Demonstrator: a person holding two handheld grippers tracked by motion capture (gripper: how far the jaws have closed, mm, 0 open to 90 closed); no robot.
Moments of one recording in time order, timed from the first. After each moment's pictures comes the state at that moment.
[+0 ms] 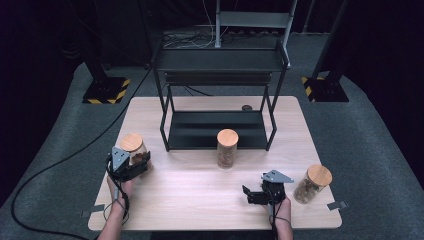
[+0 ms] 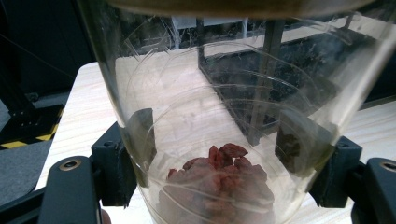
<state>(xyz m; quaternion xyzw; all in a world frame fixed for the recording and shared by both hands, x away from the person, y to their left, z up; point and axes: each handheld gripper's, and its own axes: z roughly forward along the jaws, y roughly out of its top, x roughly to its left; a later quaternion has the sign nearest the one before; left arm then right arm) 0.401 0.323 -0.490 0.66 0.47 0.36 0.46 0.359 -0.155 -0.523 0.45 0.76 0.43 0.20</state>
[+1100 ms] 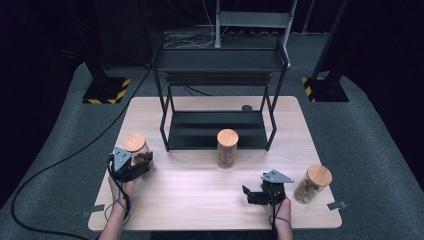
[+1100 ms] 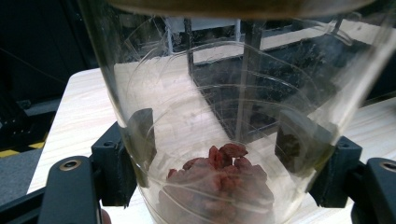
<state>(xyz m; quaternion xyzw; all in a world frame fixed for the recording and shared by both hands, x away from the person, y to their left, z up) 0.397 0.314 -0.482 0.67 0.45 0.36 0.47 0.358 -0.155 -0.523 0.45 0.76 0.43 0.20</state>
